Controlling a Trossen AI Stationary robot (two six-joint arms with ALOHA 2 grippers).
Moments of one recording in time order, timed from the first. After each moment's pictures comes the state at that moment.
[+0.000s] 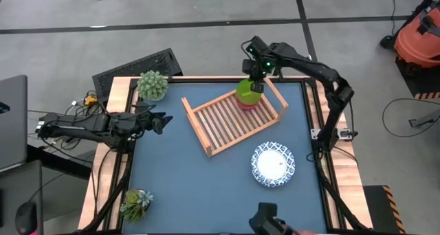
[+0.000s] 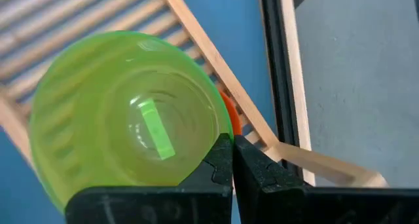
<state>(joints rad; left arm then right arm) -0.06 0.48 0.49 -0.40 -0.59 -0.90 -0.70 1.81 1.71 -1.02 -0.13 -0.58</state>
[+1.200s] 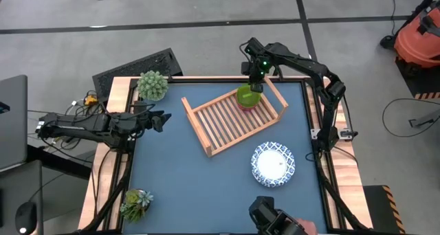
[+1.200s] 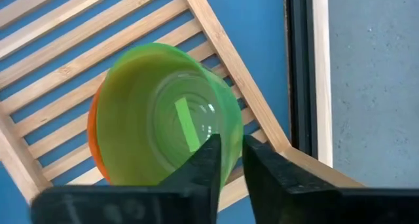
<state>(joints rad) -0.06 0.48 0.49 -0.41 -0.65 -0.93 -0.77 1.94 1.71 -1.01 -0.20 -0.69</state>
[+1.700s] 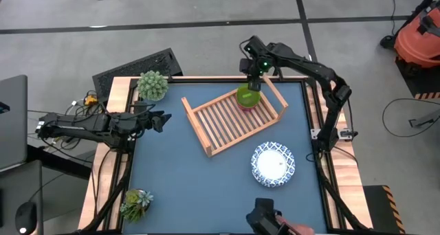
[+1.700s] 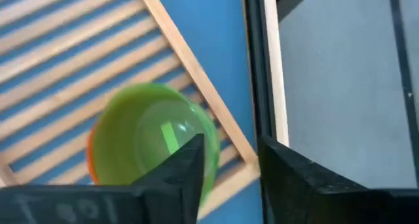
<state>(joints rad) -0.06 0.48 0.49 -0.42 -0.64 -0.93 -0.72 1.85 1.71 -0.94 -0.10 -0.63</state>
